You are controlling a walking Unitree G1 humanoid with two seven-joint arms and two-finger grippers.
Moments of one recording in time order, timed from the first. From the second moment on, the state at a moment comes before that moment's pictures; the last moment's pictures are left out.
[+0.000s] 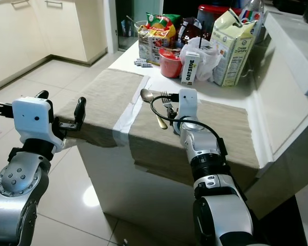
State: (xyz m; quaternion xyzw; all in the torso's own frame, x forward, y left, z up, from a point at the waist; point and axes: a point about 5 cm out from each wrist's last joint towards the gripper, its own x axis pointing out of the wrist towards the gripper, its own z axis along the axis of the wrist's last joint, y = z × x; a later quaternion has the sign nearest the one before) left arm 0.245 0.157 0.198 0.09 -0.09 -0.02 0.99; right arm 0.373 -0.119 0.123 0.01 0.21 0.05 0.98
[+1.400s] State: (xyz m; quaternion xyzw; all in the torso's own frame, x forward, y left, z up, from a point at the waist) left arm 0.248 0.156 0.205 0.09 -0.10 -0.02 0.99; right arm 0.367 -0.096 0.216 -0.13 -0.17 0.05 0.98
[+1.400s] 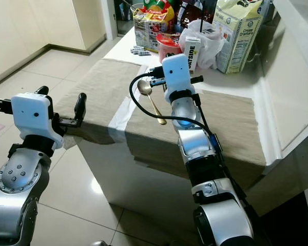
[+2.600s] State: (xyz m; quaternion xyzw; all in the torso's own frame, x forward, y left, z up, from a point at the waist) left arm 0.248 0.156 0.205 0.09 -0.10 -0.02 0.99; right arm 0.374 -0.097 0.157 -0.04 0.01 0.05 1.00
